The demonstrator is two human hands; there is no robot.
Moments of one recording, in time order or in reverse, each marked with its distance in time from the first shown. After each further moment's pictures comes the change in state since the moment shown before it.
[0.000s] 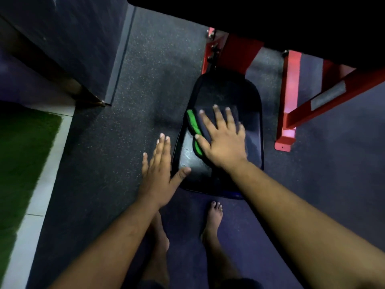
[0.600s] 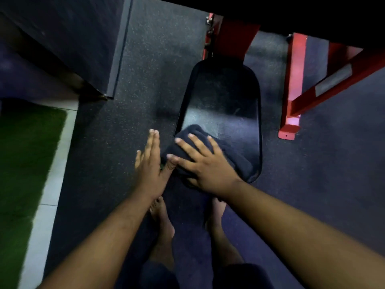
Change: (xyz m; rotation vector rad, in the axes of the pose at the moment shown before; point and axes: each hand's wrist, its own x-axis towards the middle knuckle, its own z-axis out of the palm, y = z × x) left_hand -0.020 -0.003 -0.008 -0.123 0.068 -0.077; right_hand -0.078 -0.018 0.028 -0.162 0.010 -0.547
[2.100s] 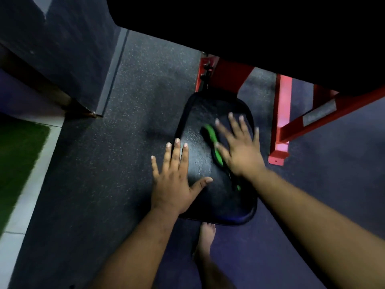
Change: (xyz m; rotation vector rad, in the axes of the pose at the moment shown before) left_hand 0.067 0.057 0.048 0.457 -0.034 0.098; right_hand 0.043 0.150 -0.019 0.174 -0.042 0.532
